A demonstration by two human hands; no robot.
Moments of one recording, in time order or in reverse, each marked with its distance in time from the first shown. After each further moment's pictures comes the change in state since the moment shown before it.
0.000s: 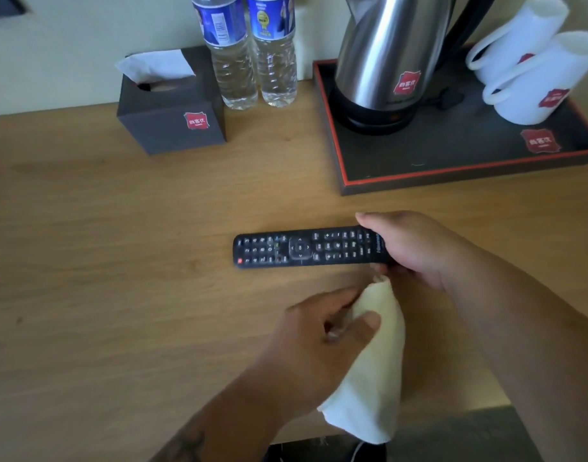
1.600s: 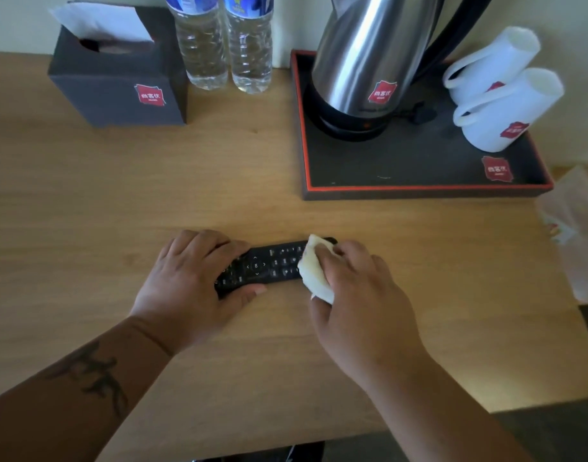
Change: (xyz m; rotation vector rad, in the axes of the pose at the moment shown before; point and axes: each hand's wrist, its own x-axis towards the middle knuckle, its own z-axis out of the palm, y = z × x) left_hand 0.056 -0.067 -0.062 0.882 0.437 0.353; right_hand -0.057 0.023 0.023 -0.834 0.313 -0.371
